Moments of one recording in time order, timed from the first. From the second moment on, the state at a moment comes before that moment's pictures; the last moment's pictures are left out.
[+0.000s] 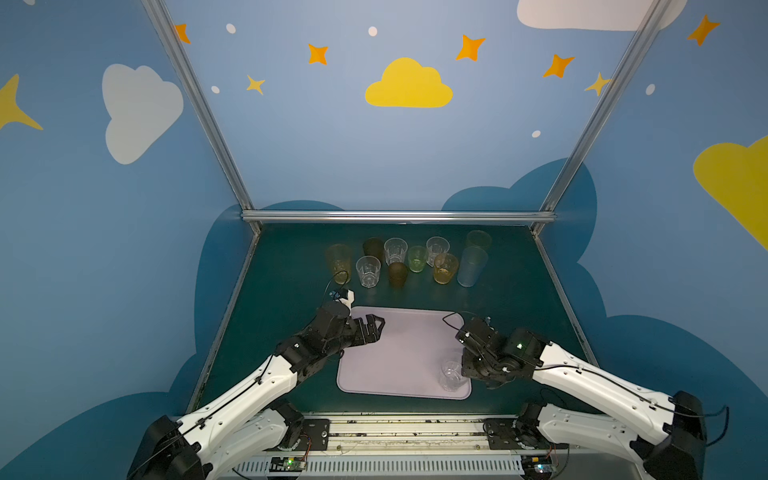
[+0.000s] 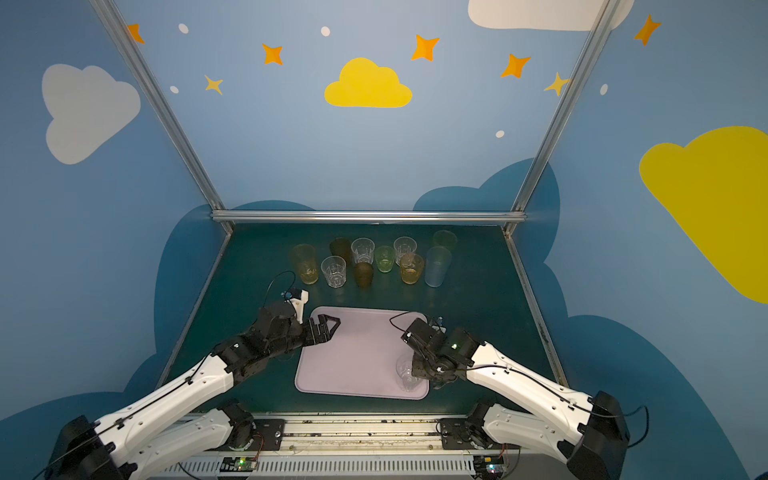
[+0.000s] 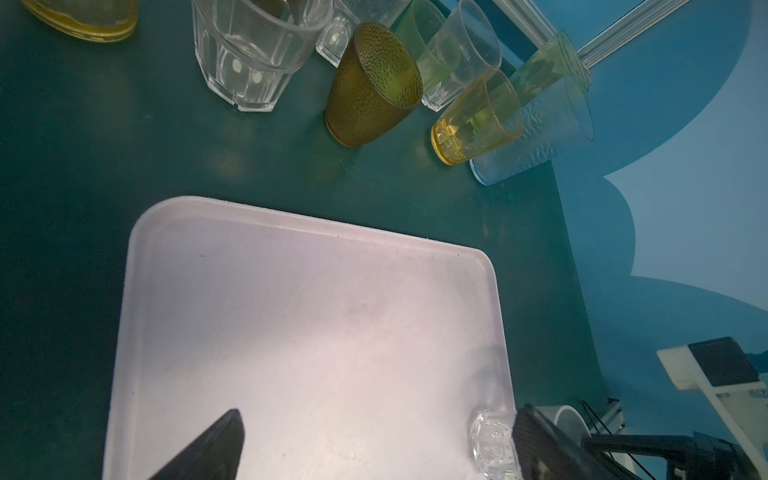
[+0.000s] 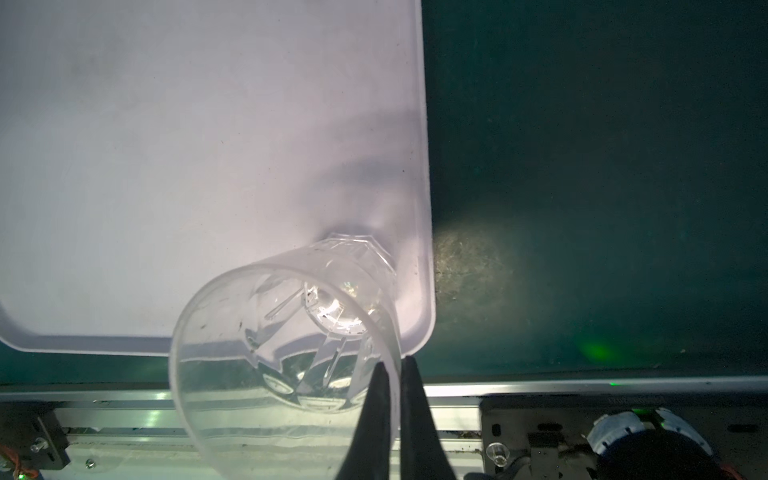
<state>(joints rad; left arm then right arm) -0.64 0.95 0.58 -0.27 0.07 -0.78 0.96 1.05 0.80 -1.09 0.12 1.05</state>
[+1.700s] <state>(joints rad) -0.62 1.71 1.24 -0.40 -0.06 -0.67 0.99 0.59 0.58 -0.81 0.16 1.00</state>
